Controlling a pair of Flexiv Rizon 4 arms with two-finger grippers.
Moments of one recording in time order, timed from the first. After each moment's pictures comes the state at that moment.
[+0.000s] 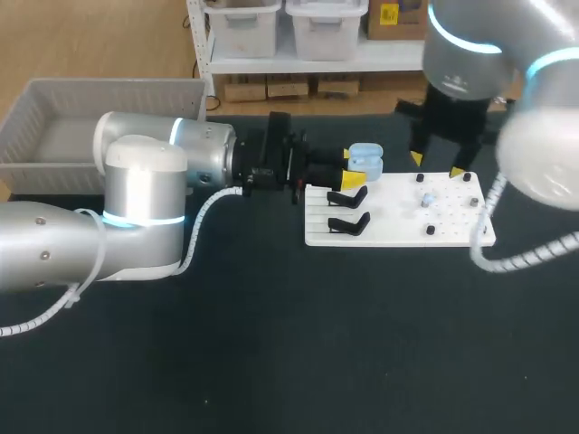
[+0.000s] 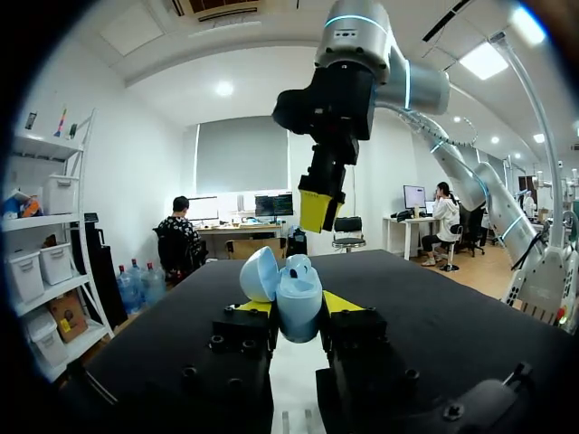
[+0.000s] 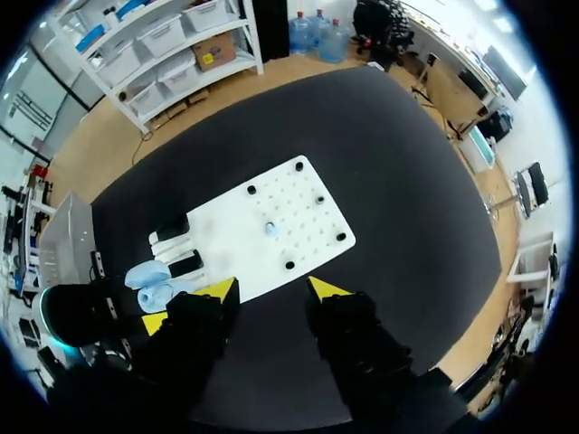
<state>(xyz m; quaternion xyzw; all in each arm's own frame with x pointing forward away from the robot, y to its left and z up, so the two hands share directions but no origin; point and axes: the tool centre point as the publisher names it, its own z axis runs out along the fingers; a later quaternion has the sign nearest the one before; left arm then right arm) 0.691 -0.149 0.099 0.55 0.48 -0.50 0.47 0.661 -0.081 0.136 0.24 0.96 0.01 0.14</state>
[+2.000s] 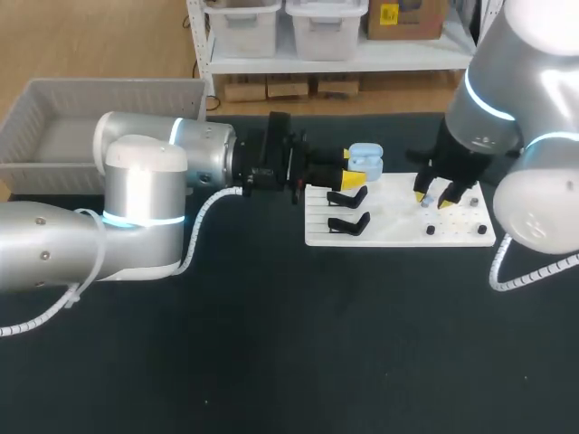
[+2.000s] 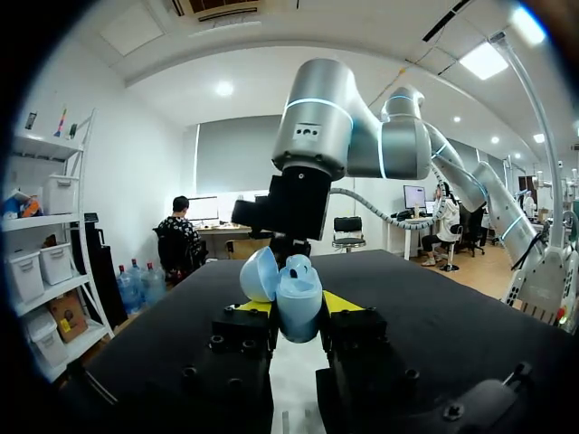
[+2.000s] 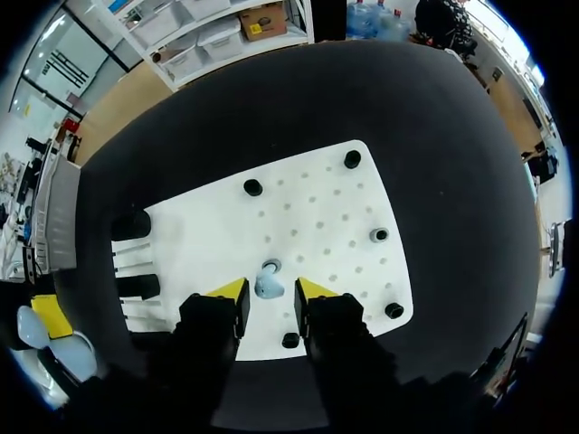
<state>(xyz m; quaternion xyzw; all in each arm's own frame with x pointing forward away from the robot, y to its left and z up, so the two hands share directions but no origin) 0.691 -0.149 0.099 0.55 0.48 -0.50 0.47 0.705 -0.100 0.016 0.15 0.98 0.08 0.10</state>
